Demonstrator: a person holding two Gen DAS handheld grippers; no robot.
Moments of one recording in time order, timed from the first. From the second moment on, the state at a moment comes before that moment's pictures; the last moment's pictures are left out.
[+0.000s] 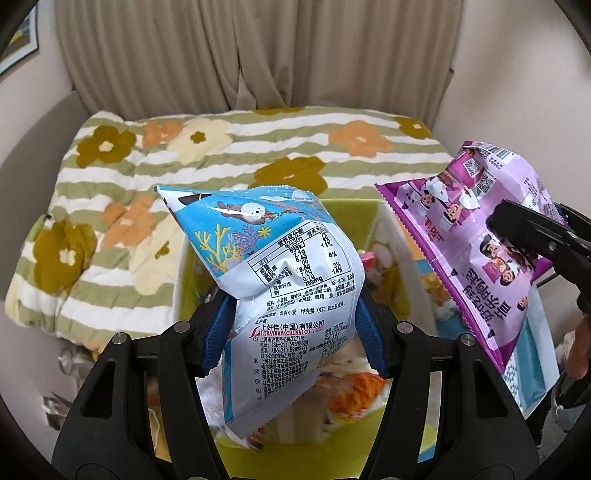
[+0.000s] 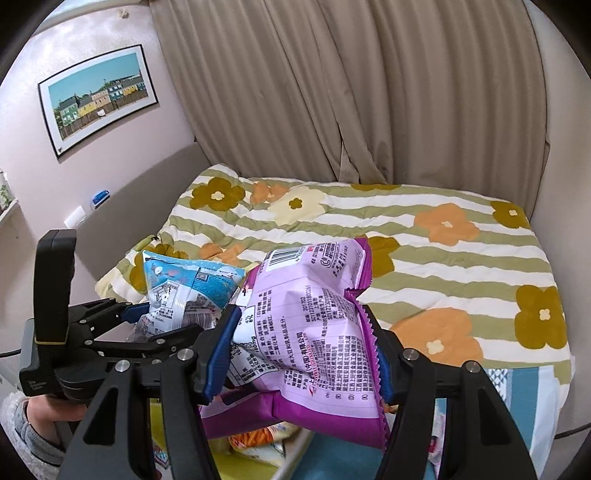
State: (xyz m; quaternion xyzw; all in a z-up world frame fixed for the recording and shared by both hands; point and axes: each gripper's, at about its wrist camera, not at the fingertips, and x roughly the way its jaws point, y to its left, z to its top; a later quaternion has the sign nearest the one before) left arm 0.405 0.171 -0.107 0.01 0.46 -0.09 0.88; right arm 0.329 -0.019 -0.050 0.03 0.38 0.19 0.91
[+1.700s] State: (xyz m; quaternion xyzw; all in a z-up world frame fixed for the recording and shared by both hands) left arm 0.313 0.196 -0.095 -0.02 0.42 -0.06 0.90; right arm 0.296 0.008 -0.061 -0.02 0.39 0.14 0.91
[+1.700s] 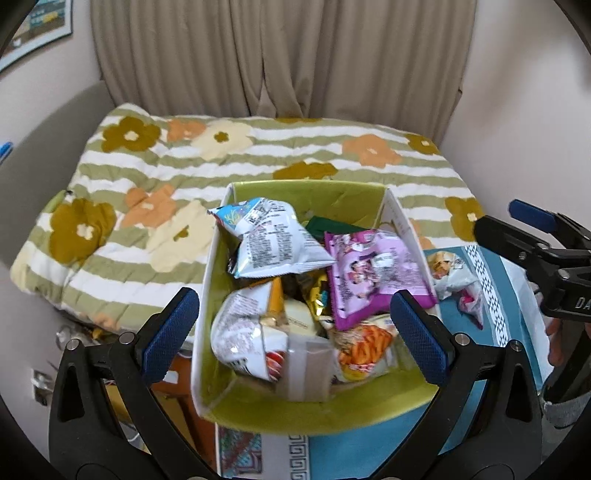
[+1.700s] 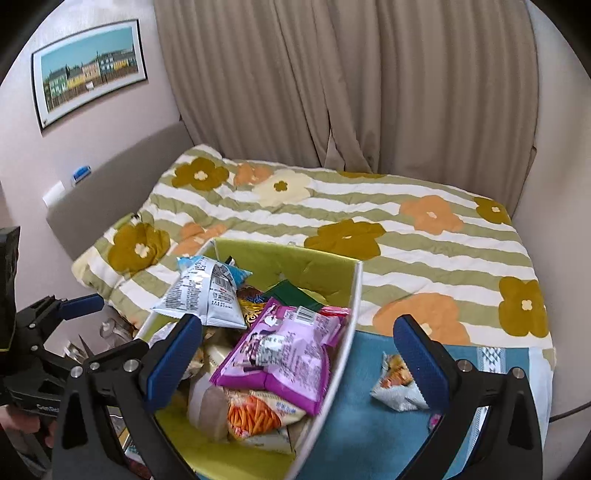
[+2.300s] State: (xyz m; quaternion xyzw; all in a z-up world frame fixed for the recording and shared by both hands) left arm 0.211 0.071 -0.079 -0.03 0.39 -0.05 0.92; right arm 0.177 -0.114 -0.036 -0.01 0.36 0.11 0.93
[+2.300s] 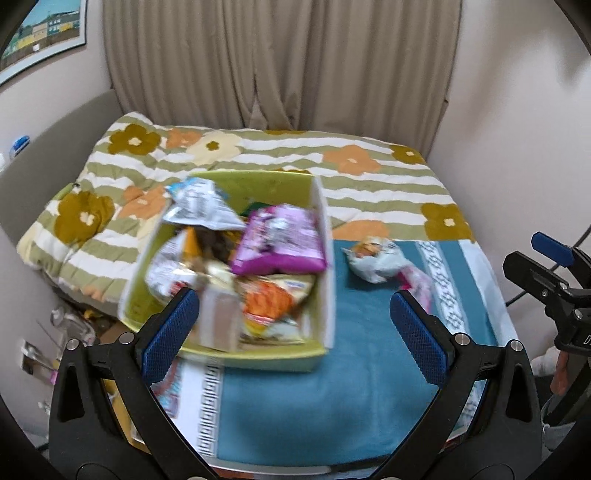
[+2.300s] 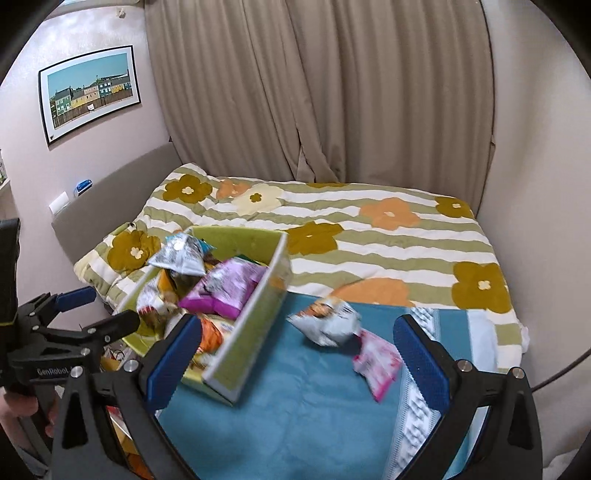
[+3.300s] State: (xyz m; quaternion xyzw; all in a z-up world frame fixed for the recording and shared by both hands) left arm 0.402 -0.099 -0.188 0.04 0.52 -0.10 0.84; right arm 0.244 -0.223 -0.171 0.08 0.50 0.10 0.86
